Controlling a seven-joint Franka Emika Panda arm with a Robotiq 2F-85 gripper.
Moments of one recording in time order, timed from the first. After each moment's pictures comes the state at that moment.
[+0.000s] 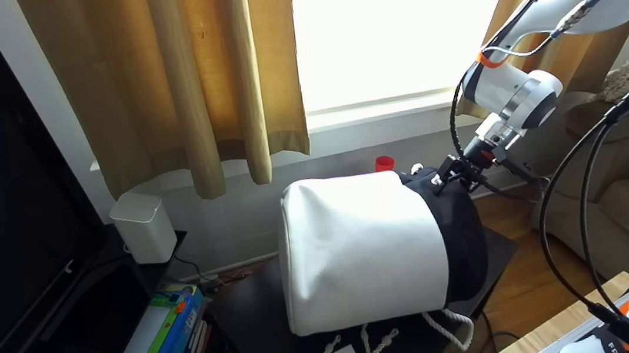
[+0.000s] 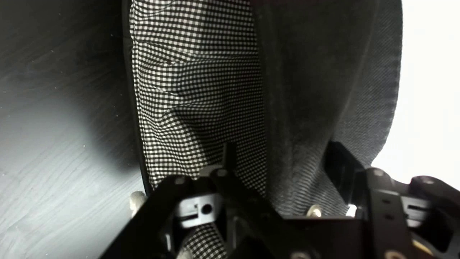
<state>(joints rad) -0.31 0.42 -0.10 -2.31 0.88 2.29 -0.98</state>
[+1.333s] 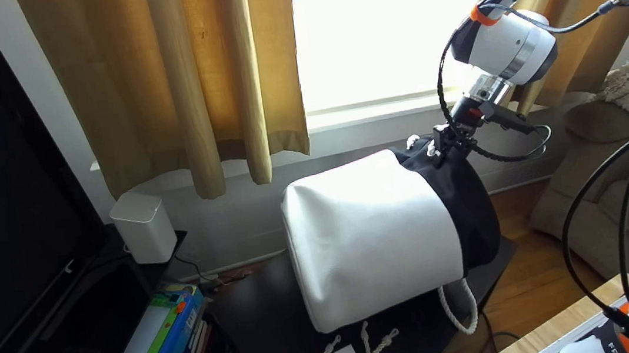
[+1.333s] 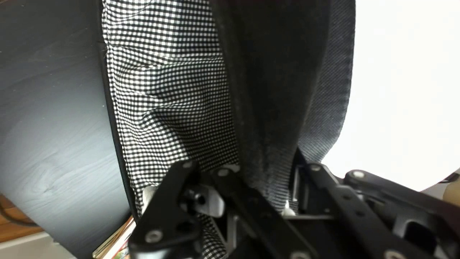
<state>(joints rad) -0.20 0.15 -0.10 -2.35 0.57 2.30 -0.62</state>
